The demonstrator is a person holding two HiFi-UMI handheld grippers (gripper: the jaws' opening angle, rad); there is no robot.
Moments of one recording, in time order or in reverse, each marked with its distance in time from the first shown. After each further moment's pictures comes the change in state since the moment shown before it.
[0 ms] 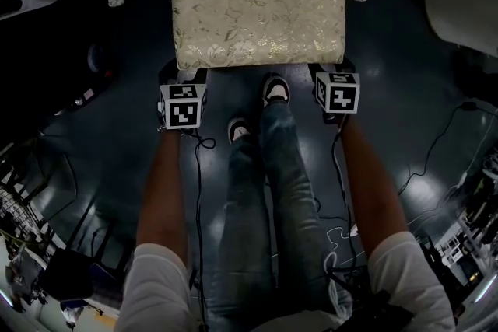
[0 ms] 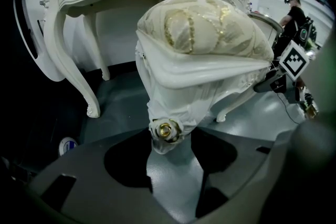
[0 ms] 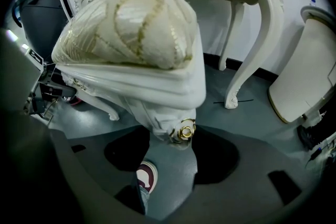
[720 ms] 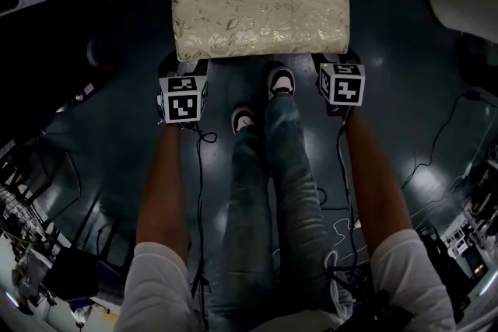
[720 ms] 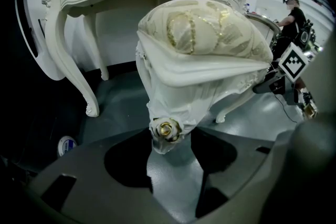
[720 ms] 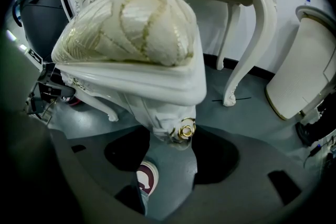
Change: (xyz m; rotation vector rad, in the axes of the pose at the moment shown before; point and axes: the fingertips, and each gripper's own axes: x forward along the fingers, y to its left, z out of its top) left arm -0.006 0.001 0.008 0.009 -0.006 -0.015; right arm -0.002 0.001 0.000 0.011 -0.013 -0.015
